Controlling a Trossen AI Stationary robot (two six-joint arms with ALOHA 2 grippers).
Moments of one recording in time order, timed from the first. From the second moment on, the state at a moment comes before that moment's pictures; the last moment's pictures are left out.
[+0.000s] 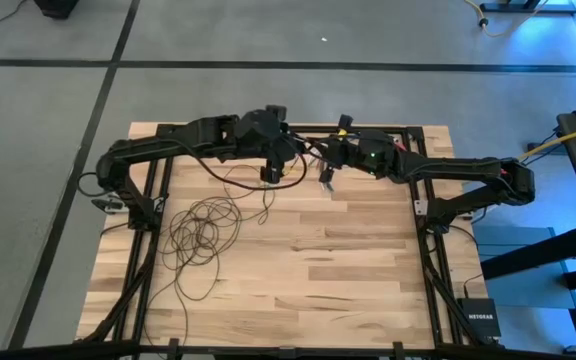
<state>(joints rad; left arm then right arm) 0.14 1.69 1.87 -0.79 -0.35 0.66 -0.26 1.28 0.89 0.27 0.21 -0.61</state>
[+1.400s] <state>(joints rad) 0.28 1.36 0.80 0.67 -0.13 0.45 -0.26 1.28 0.89 0.50 0.30 -0.48</state>
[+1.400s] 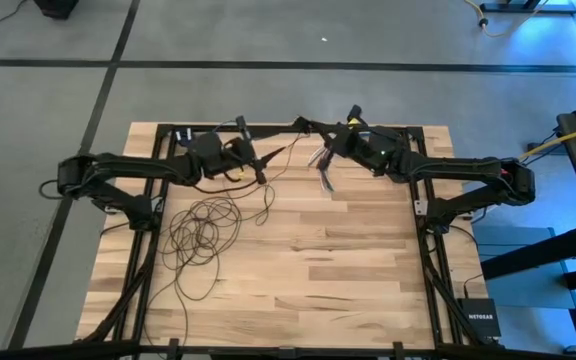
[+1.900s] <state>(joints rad) 0.27 1.38 0.81 0.61 -0.13 0.56 -0.26 1.28 0.89 0.44 0.21 -0.48</state>
